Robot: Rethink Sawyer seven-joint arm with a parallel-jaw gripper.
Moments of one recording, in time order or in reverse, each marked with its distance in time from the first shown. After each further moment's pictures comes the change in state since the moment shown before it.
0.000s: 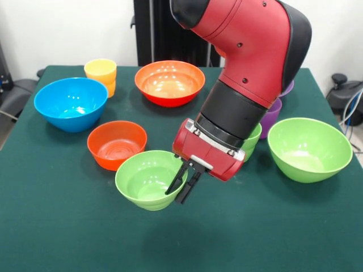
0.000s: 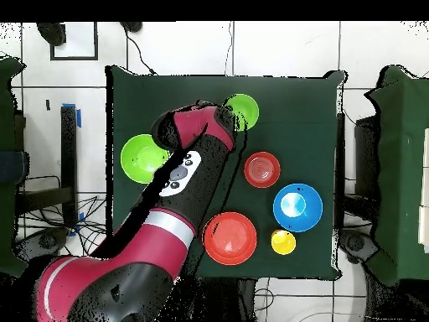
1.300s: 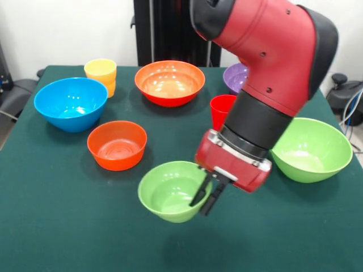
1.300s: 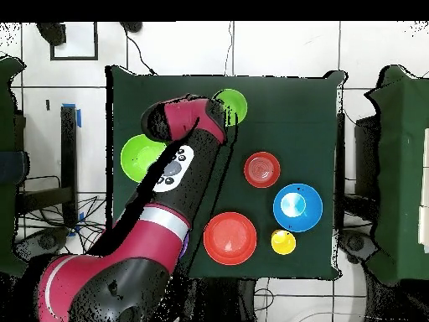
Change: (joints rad) arm 0.007 0.028 0.000 -0.065 0.079 0.055 0.000
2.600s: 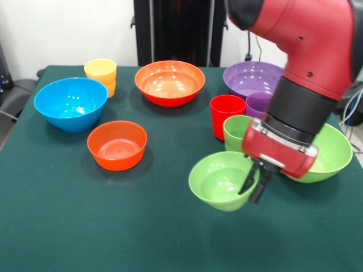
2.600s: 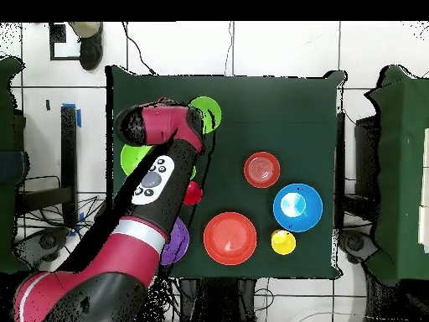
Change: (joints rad) arm 0.081 -0.036 0.027 0.063 0.161 0.030 0.000
